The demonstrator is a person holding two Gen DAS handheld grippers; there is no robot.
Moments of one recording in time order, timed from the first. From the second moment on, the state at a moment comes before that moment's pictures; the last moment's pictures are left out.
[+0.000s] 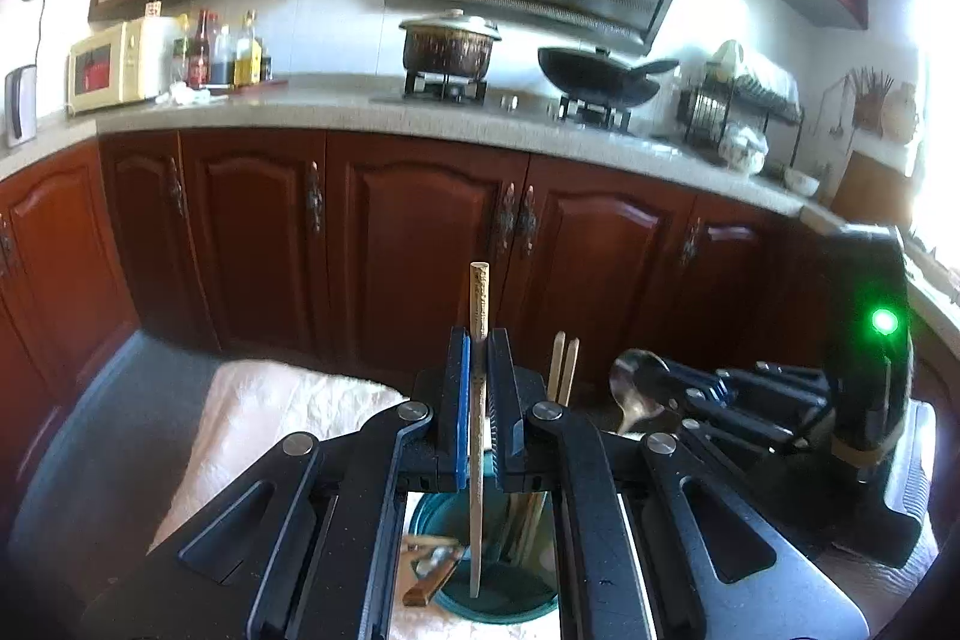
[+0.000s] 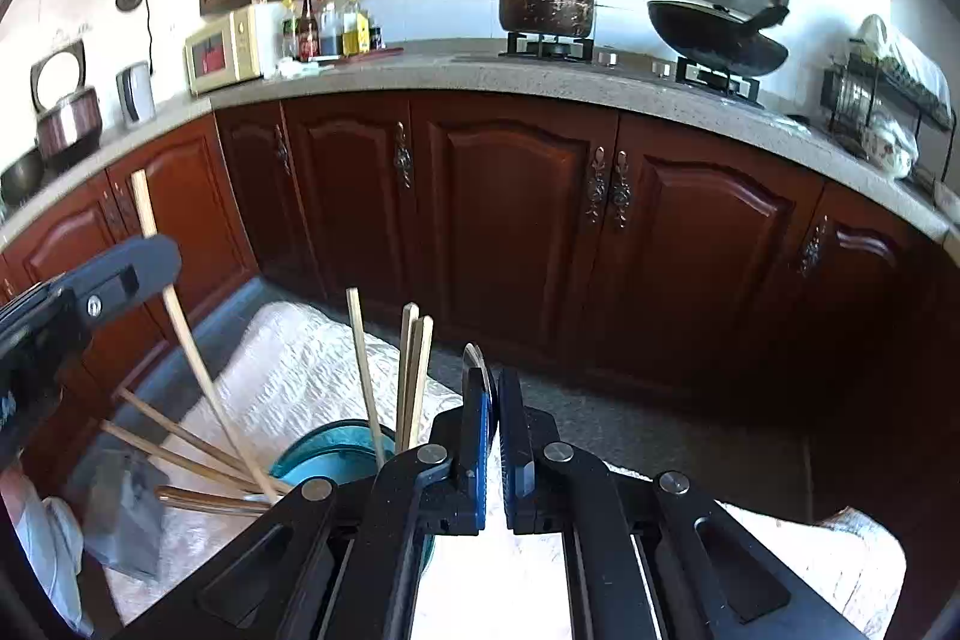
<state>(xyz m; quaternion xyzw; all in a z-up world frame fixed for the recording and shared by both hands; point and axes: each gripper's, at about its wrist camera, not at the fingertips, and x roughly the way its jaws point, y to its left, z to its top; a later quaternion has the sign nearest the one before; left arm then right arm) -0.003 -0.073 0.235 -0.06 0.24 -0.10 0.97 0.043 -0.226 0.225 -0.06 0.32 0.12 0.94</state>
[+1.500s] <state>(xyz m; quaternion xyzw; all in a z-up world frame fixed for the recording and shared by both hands) -0.056 -0.067 0.210 -0.07 0.31 -0.09 0.94 -0.032 -0.249 0.184 0.04 0.37 0.13 0.92</state>
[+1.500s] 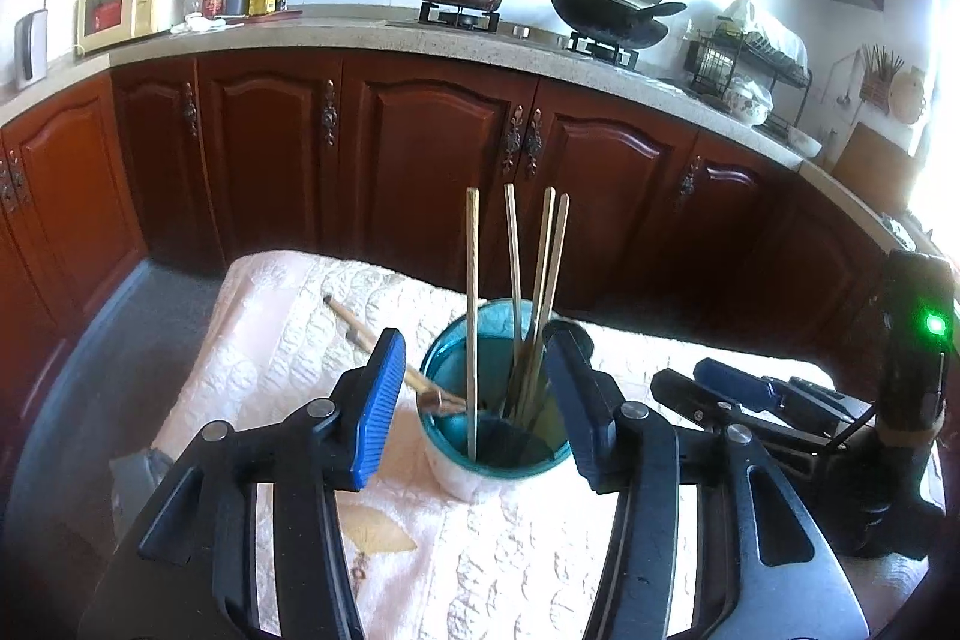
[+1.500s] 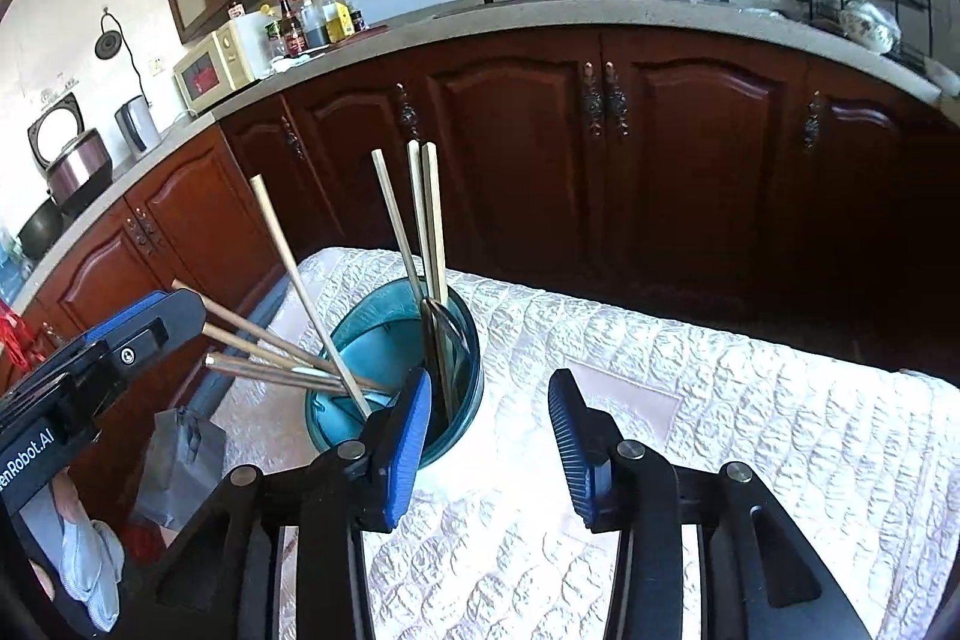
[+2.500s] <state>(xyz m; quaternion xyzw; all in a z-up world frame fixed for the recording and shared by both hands) -0.117 -0.046 0.215 -0.03 0.28 -0.03 0.96 -0.097 -0.211 0.216 0.00 0.32 0.10 0.94</state>
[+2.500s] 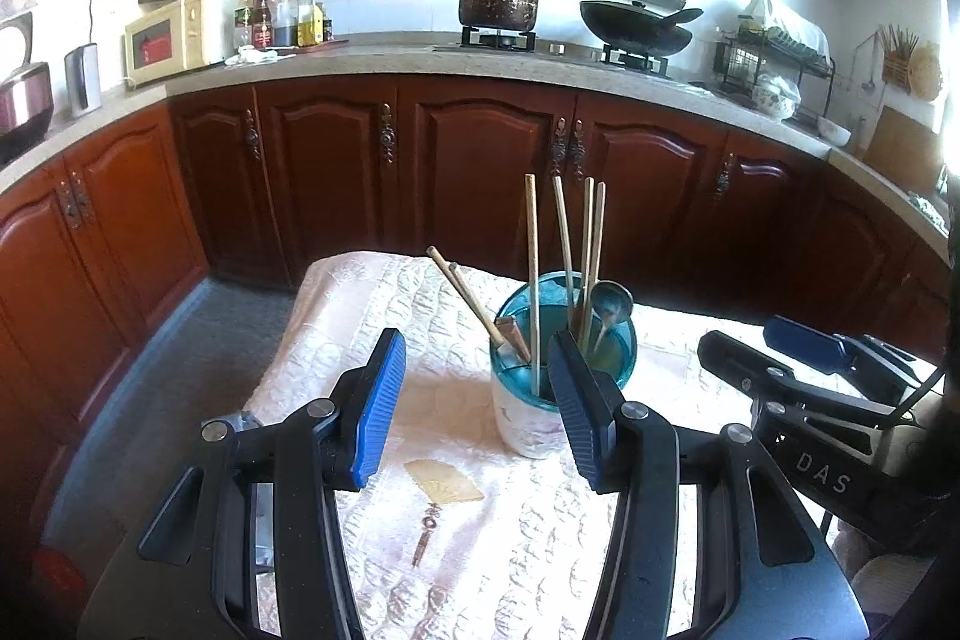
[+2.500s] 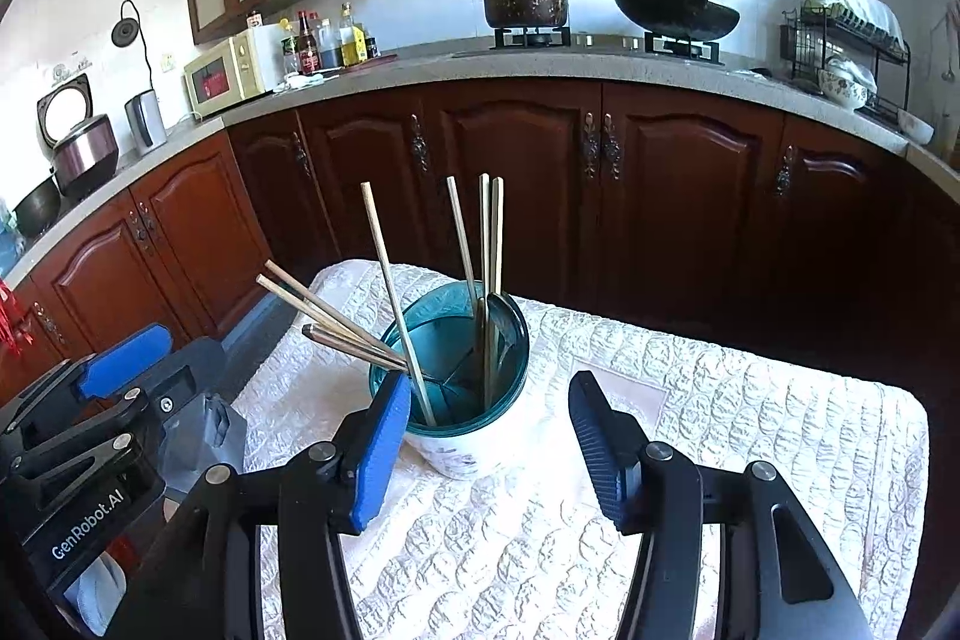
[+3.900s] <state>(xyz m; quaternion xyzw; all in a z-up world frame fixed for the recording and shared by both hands) -0.112 -0.045 0.202 -0.02 0.29 -0.03 0.96 -0.090 -0.199 0.204 -0.01 0.35 0.10 0.93</state>
